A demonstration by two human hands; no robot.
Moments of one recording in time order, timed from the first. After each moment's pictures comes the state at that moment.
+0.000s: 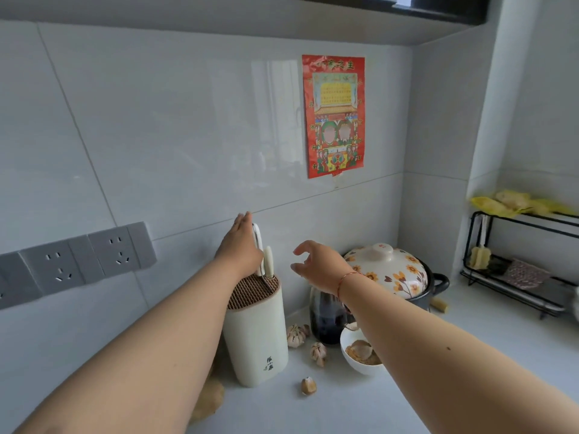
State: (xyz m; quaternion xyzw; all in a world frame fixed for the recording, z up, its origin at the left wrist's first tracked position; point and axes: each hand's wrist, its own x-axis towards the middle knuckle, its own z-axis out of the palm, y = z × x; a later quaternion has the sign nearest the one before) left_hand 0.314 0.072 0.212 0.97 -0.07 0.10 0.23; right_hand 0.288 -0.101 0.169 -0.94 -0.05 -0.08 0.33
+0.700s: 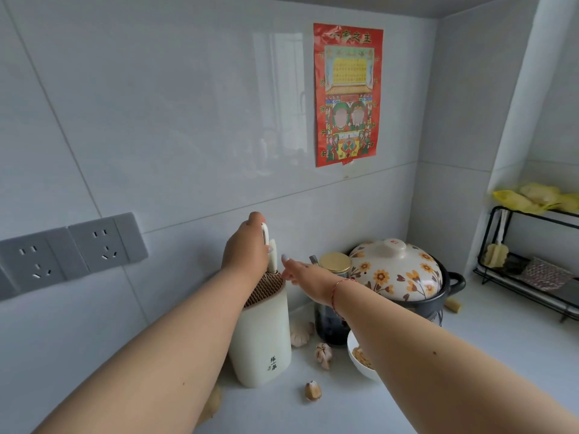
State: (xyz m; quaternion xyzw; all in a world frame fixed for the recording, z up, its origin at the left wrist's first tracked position) left_hand 0.338 0.063 0.183 0.95 -0.08 0.21 0.22; right_hand 0.322 -0.077 0.136 -0.90 -0.08 0.11 0.42
